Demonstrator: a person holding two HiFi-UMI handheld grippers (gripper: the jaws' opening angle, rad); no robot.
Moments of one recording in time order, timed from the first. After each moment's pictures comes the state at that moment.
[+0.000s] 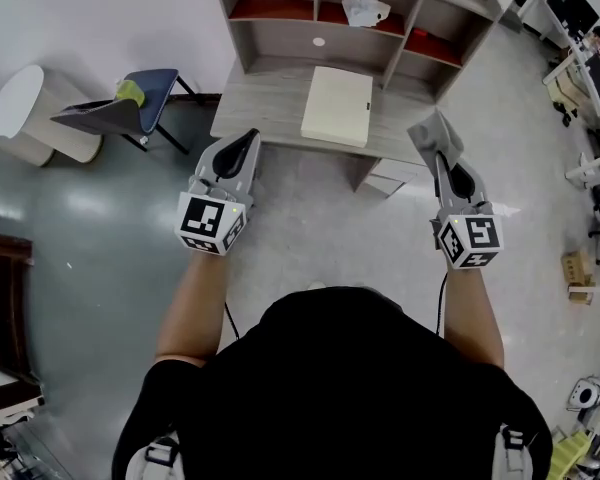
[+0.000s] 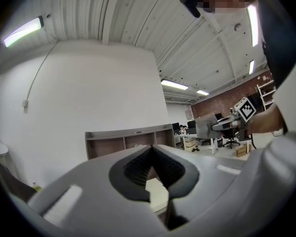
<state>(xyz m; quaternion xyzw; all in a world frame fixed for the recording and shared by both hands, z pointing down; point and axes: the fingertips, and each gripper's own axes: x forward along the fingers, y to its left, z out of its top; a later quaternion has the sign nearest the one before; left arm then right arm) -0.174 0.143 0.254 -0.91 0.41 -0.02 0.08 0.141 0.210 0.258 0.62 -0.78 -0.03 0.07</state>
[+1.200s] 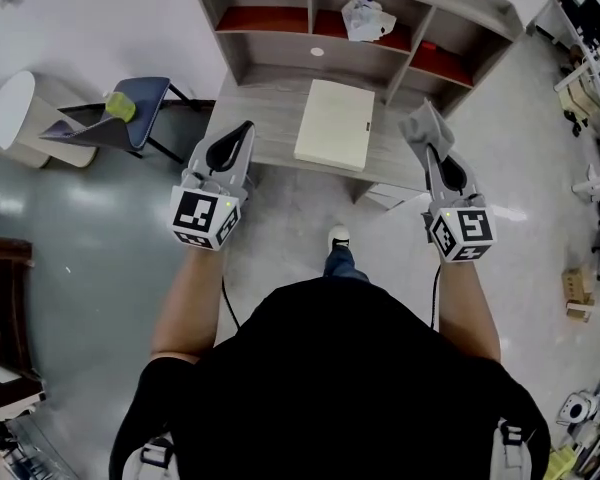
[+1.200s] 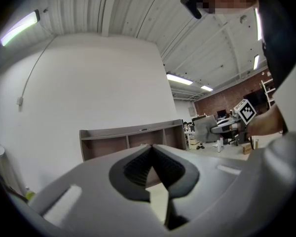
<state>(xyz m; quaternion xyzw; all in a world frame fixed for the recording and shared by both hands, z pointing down) -0.133 0.023 0.257 -0.90 0.42 -0.04 0.08 0.171 0.075 0.276 0.59 -0.80 -0.01 0.07</state>
